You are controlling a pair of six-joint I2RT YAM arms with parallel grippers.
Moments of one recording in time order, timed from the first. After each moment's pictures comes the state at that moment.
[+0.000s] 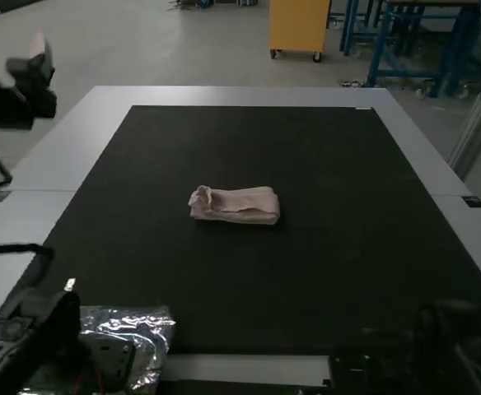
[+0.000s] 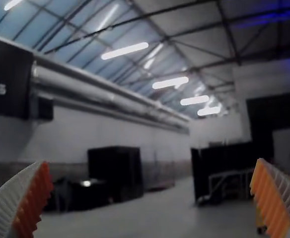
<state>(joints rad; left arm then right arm) -0.05 0.09 0.65 -0.10 -0.06 0.05 -0.02 0.02 0.74 -0.06 -0.31 0.35</state>
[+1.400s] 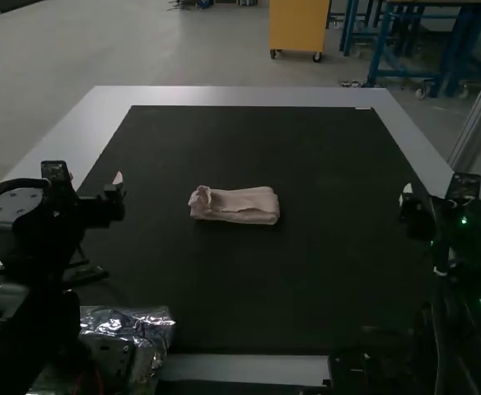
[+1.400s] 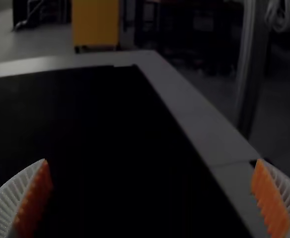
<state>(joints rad) -0.05 0.01 0.01 0.01 -0.12 -0.03 -0.07 0.01 0.01 -0.05 0.12 -0.06</state>
